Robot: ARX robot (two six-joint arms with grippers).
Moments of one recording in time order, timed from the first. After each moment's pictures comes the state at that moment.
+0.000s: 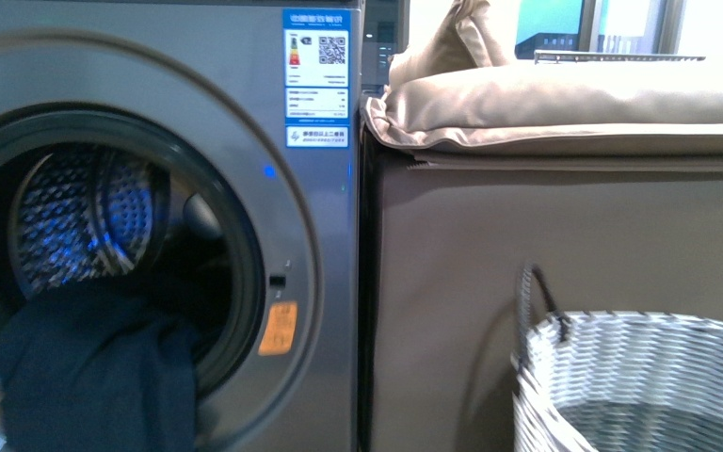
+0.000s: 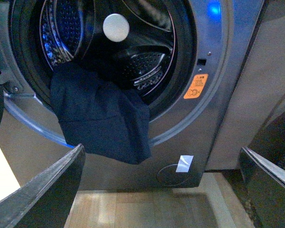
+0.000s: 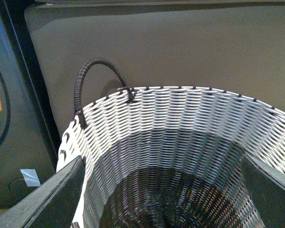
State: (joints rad) left arm 0.00 0.00 0.01 0.00 0.00 0.00; right arm 0.00 0.00 0.01 0.00 0.00 -0.01
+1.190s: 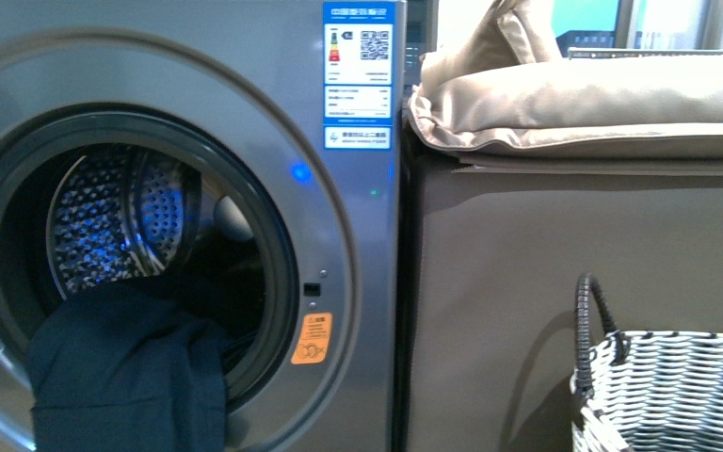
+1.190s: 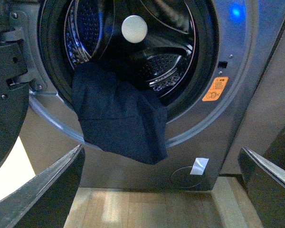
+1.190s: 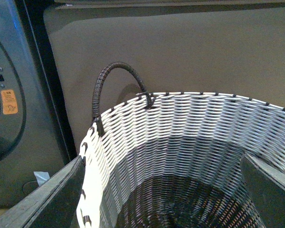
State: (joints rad) left arm 0.00 0.00 0.01 0.00 0.00 0.00; right arm 0.00 0.00 0.01 0.00 0.00 -0.01
